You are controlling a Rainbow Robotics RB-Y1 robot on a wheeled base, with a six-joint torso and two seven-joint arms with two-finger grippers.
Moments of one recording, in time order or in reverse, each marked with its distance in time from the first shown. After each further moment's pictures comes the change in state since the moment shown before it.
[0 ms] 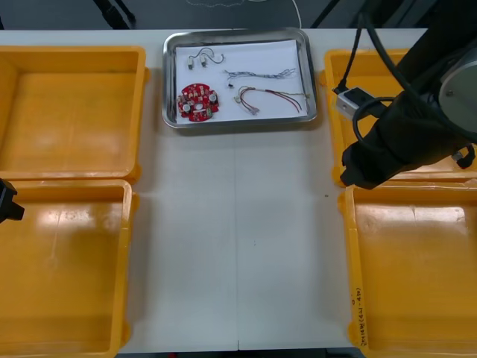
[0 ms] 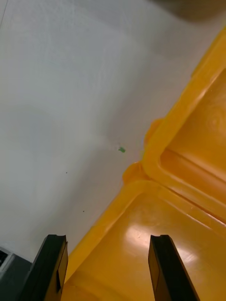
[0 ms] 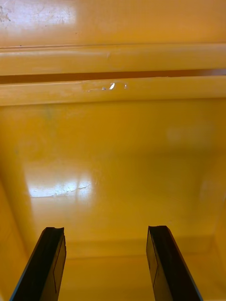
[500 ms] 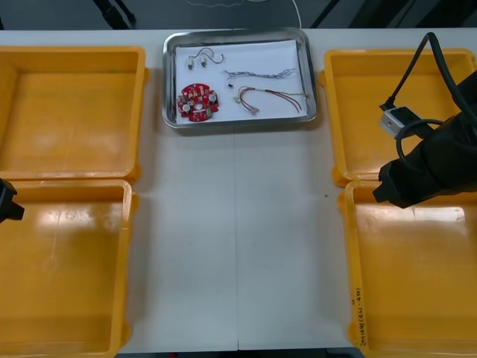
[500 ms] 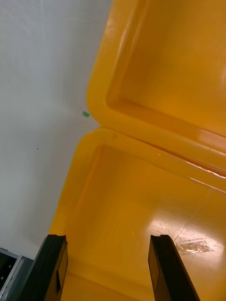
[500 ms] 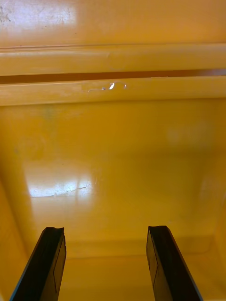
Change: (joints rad) right arm 0.230 -0.024 -0.186 -0.098 0.035 0.001 -0.001; left arm 0.000 0.000 0.000 0.000 0.000 0.000 0.000
